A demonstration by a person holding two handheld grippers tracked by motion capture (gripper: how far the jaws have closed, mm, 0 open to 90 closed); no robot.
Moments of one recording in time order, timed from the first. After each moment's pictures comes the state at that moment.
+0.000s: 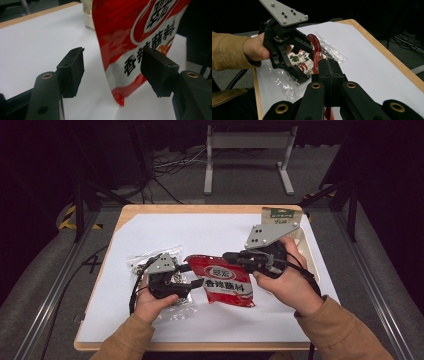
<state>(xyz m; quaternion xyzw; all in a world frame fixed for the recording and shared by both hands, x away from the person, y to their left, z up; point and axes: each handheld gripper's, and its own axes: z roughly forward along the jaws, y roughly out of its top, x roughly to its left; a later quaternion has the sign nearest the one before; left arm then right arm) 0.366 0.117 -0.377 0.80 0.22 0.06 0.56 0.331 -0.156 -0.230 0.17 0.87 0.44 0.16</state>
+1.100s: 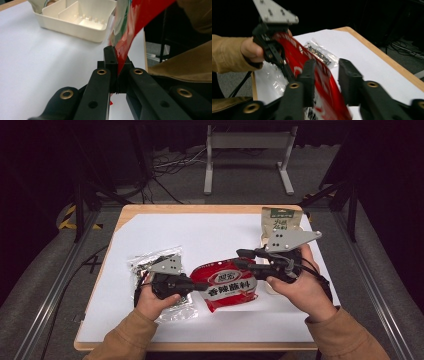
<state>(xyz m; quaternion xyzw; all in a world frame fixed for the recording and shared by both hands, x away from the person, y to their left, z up) 0.363 0.112 -0.359 0.83 0.11 -0.03 0.54 0.333 -0.190 -0.252 0.18 0.84 0.49 0.16</state>
